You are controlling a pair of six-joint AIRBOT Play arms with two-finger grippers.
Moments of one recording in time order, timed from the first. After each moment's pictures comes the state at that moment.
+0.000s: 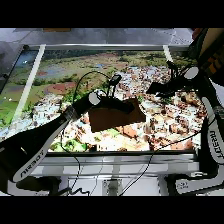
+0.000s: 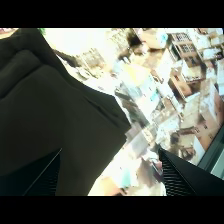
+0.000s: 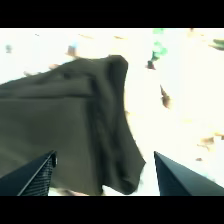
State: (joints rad) left arm -0.62 -1.61 1.35 0.70 -0.67 -1.09; right arm -0.05 -1.57 1.50 -1.12 1.24 1.46
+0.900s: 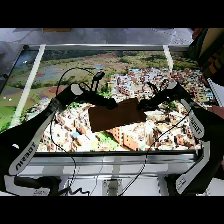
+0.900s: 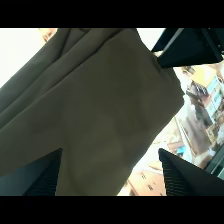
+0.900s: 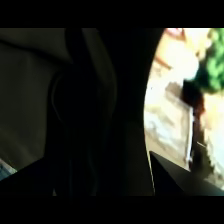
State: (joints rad) left arm -0.42 -1.60 1.35 0.79 -0.90 -1.09; right arm -0.05 -1.92 1.51 -0.91 1.34 1.08
